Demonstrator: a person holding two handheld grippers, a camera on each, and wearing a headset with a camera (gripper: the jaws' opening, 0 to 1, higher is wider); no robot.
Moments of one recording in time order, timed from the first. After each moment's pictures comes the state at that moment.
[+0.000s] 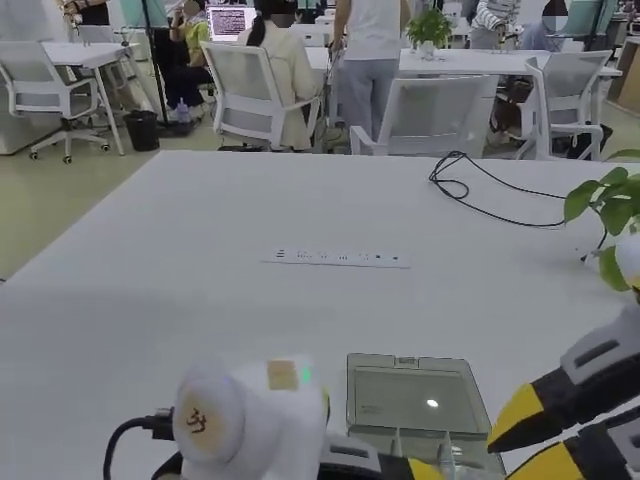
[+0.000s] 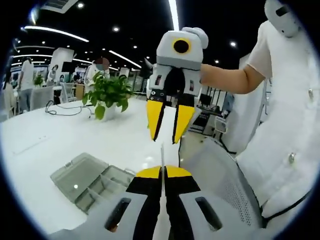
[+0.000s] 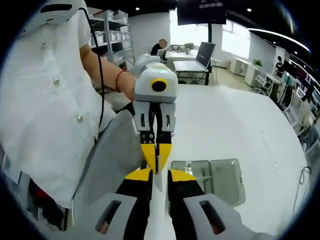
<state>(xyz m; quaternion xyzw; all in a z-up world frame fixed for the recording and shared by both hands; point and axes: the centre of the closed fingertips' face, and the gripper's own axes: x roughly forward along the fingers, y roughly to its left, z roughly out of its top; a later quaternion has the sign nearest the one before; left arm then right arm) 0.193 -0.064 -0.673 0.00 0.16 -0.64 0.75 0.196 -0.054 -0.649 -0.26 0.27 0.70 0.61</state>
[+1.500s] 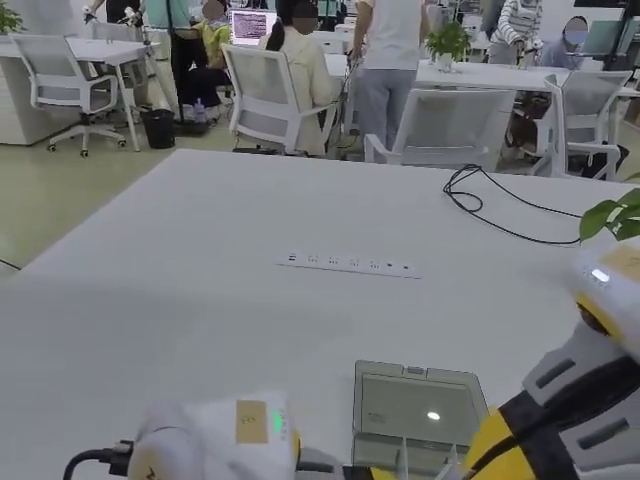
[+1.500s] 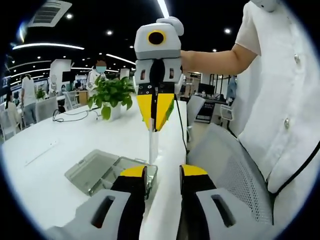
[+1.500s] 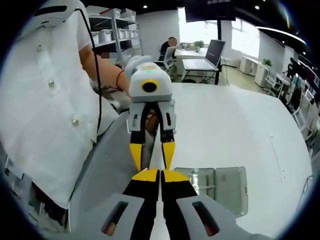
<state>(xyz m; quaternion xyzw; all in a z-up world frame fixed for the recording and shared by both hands) 0.189 -0.032 -0.692 0.06 0.14 -0.62 0.77 0.200 -0.032 -0.654 -0.26 0.27 0.72 0.58</state>
